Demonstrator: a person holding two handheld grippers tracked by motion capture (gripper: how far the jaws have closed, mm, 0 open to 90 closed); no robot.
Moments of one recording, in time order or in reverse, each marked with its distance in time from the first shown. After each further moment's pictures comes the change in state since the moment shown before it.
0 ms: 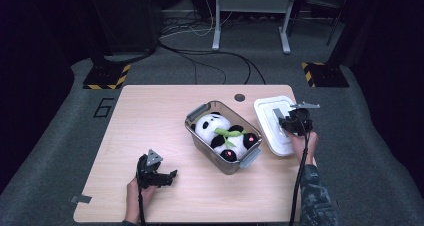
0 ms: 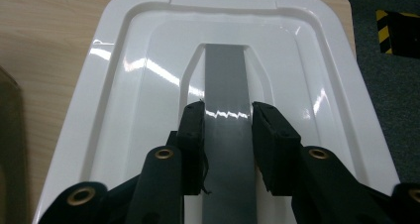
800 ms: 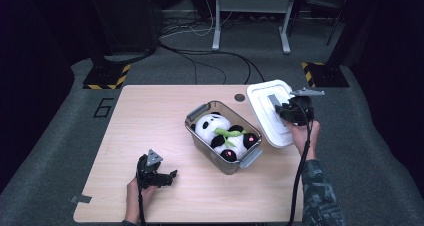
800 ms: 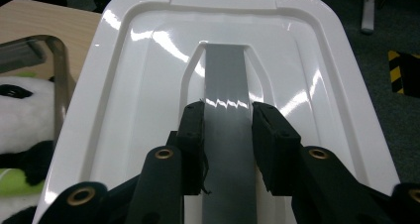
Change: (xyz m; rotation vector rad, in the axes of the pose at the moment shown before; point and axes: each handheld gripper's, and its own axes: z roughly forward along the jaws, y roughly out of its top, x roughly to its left) left arm 0.000 -0.001 0.000 -0.006 0.002 0.003; right arm 0.033 0.048 -0.056 -0.088 0.070 -0.064
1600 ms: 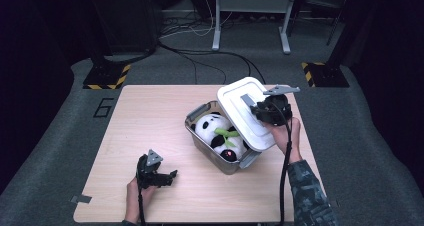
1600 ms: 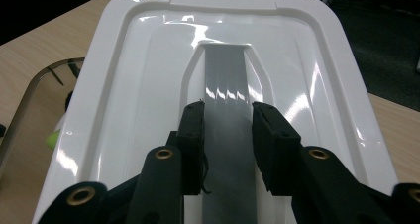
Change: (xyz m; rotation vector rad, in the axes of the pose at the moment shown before) left arm 0.001 0.000 0.000 0.003 -0.004 0.006; right arm 0.076 0.024 -0.011 -0.007 0.145 -0.161
